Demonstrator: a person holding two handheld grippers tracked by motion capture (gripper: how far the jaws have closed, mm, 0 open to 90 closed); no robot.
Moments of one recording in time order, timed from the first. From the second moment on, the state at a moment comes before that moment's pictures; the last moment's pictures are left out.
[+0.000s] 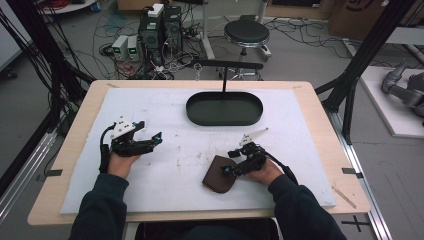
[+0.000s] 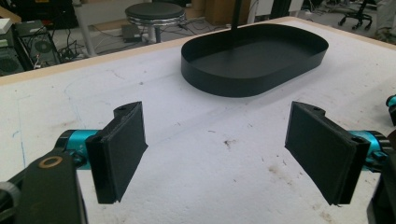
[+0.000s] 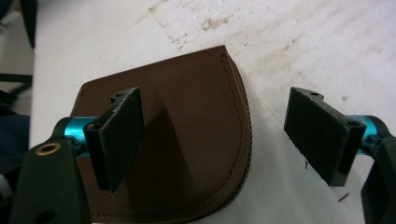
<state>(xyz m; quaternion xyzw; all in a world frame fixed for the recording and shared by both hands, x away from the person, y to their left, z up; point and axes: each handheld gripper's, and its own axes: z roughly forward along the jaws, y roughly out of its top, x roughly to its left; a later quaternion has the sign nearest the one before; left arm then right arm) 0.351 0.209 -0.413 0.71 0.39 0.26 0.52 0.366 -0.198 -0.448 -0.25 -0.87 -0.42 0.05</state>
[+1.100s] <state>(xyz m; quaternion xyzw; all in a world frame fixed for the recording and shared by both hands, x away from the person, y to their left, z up) 0.351 0.212 -0.415 0.71 0.40 0.26 0.52 0.376 -0.242 -0.424 -0.32 -0.81 -0.48 0.05</state>
